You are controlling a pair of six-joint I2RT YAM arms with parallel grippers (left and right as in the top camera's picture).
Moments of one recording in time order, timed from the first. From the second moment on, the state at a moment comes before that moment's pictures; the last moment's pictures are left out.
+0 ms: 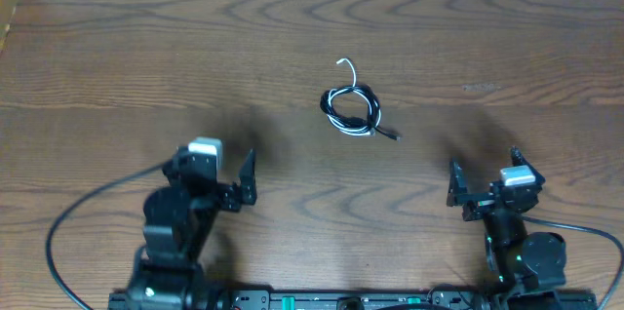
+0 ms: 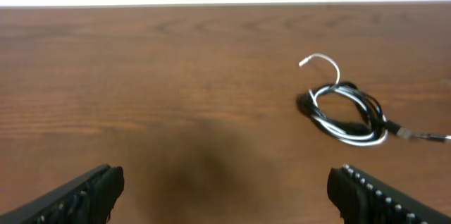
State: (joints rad) left arm -0.11 0.47 0.45 -0.39 0.10 -0.05; right arm 0.15 0.03 0.10 -0.14 0.00 -0.02
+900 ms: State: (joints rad) left arm -0.29 1.59 1.63 -1.17 0.24 -0.04; right arm 0.12 0.94 1.08 -0.79 -0.21 0.00
